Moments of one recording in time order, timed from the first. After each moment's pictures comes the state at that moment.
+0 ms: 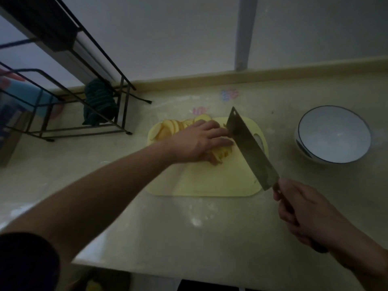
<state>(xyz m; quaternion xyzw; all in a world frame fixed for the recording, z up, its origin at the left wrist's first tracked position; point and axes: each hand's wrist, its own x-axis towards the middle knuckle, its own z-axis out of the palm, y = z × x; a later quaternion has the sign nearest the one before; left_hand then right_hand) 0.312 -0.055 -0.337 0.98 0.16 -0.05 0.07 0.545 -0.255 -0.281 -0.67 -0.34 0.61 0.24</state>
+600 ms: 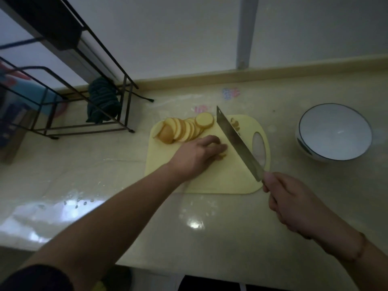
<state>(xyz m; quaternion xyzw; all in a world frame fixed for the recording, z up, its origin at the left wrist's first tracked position) 0.303 -0.104 -0.374 0.93 0.32 0.11 0.14 0.533 -0.245 -0.292 -0.68 -0.45 0.54 0.21</state>
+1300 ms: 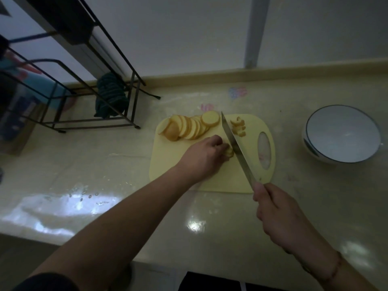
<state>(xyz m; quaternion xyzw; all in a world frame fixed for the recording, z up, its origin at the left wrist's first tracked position) 0.319 -0.120 -0.367 0.91 0.38 0.12 0.12 0.500 -0.264 -0.312 -0.70 -0.44 0.50 0.24</state>
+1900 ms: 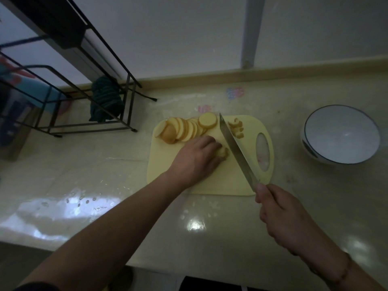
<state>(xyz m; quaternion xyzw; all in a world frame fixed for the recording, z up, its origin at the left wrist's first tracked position) 0.305 -0.119 -0.366 0.91 0.38 0.14 0.11 0.508 -0.259 -0.315 -0.70 -0.42 0.52 0.25</state>
